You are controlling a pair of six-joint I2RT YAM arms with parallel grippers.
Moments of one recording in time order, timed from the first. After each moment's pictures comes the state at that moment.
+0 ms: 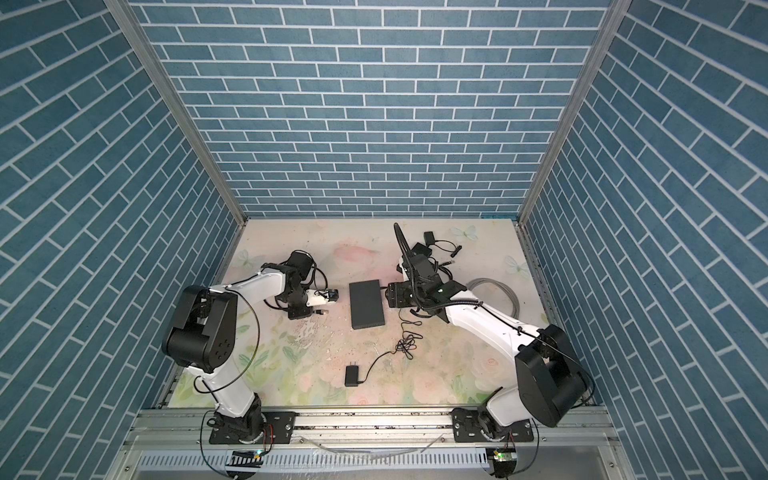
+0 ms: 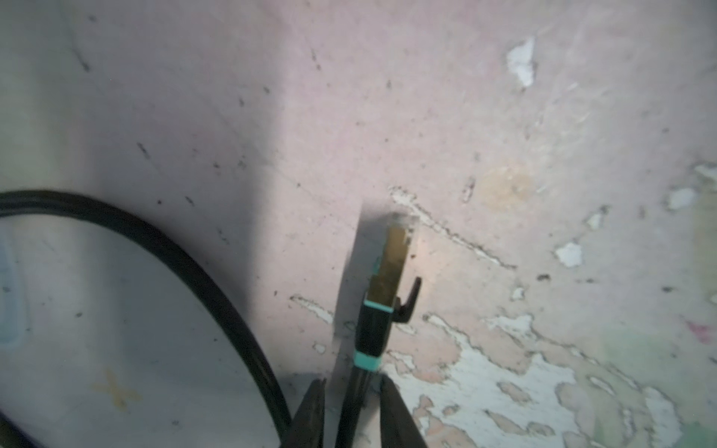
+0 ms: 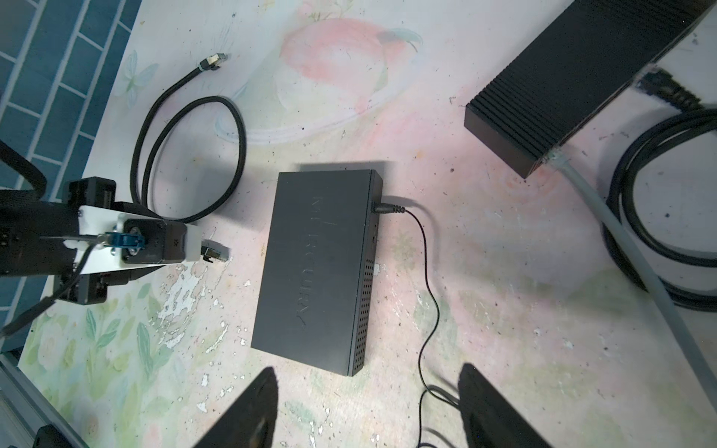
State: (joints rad) left arm -0.25 1.78 1.08 -0.72 0.01 1.12; right arm 0.70 1.45 1.00 -0.37 -0.09 0.46
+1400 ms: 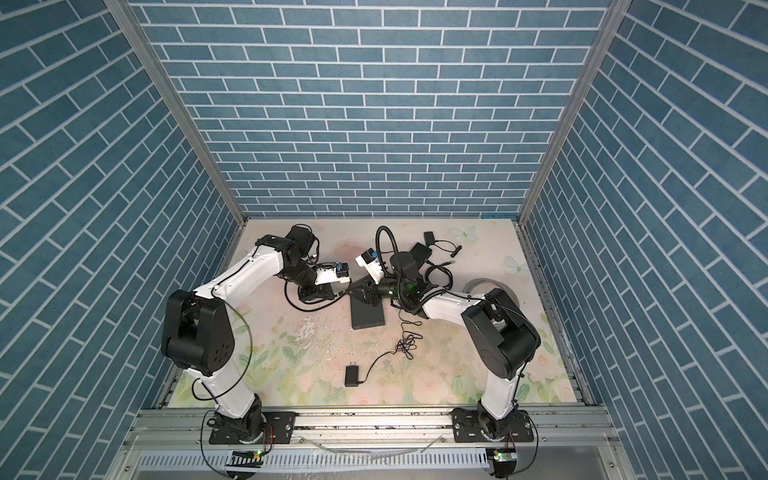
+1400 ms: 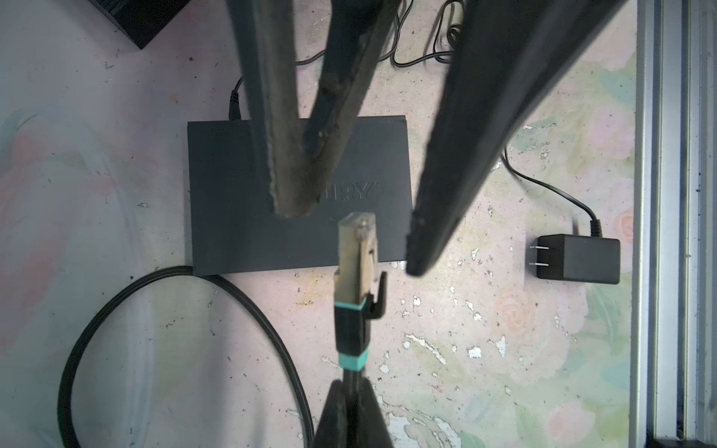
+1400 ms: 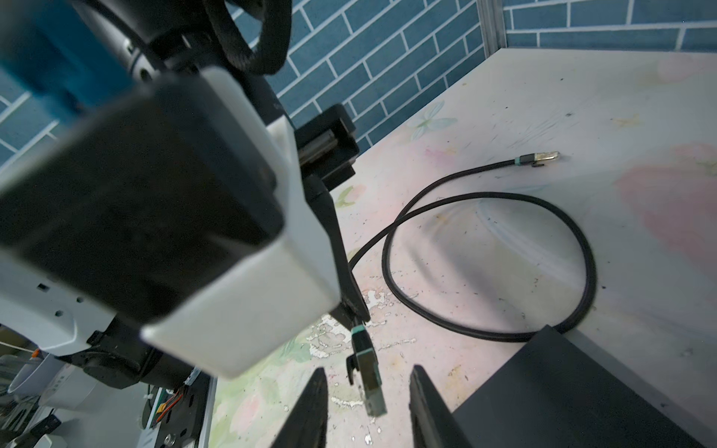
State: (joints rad) left arm -0.29 1.76 1.43 -1.09 0.51 1.14; right arm 0.72 1.80 1.00 0.42 -0.75 0.24
